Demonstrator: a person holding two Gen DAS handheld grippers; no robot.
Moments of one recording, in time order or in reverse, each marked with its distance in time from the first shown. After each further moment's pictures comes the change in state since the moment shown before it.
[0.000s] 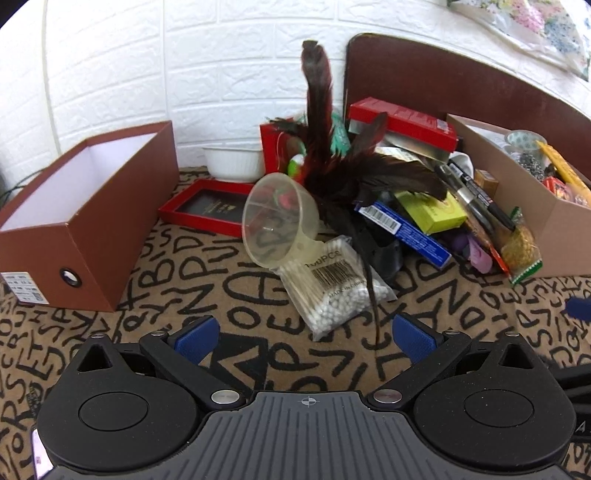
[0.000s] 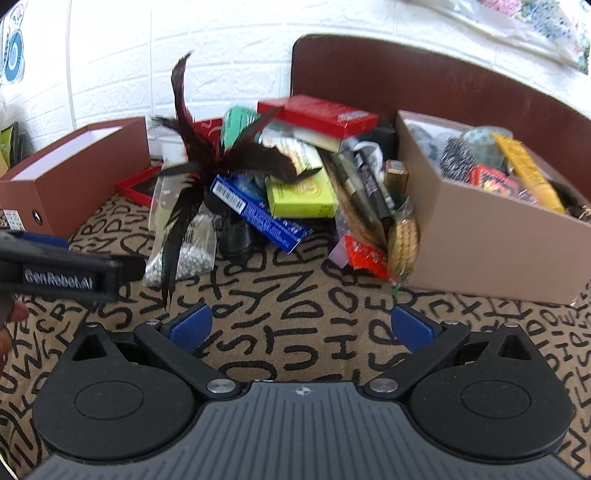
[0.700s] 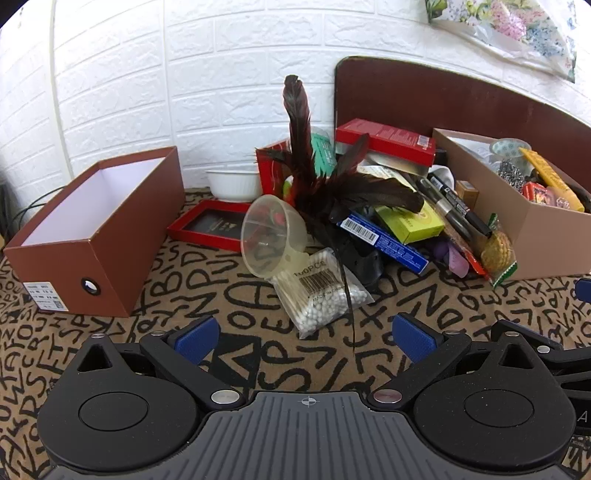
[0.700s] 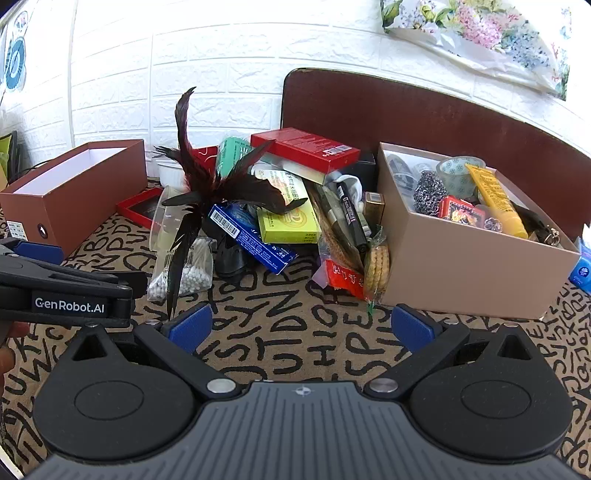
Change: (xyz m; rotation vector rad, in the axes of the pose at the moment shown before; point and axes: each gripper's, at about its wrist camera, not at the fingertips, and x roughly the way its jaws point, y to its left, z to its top) left arm -0.041 -0.024 -0.006 0.032 -0.057 0.040; right arm -0.044 0.000 0.005 -0.008 -0.083 -0.064
